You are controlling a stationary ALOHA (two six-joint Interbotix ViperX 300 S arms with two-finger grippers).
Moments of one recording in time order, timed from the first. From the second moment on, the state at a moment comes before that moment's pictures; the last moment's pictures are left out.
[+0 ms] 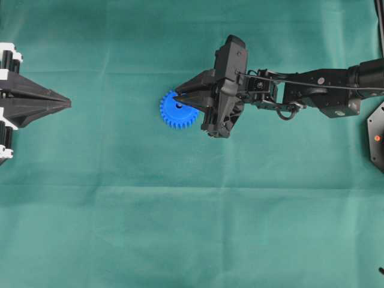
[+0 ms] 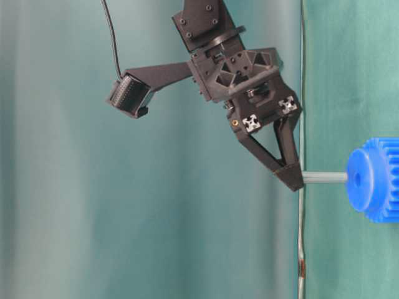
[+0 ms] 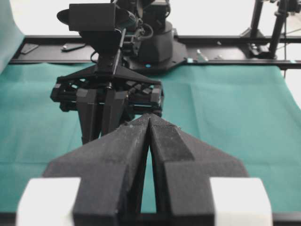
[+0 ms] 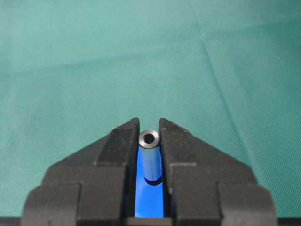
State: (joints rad) left arm 0.00 -0.96 1.17 0.02 -0.19 0.00; right arm -0.11 0.13 0.68 0.10 -0.40 0.00
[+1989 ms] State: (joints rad) left arm 0.00 -0.96 1.17 0.02 -0.19 0.00; right arm -0.10 0.27 0.67 0.12 -0.47 0.00
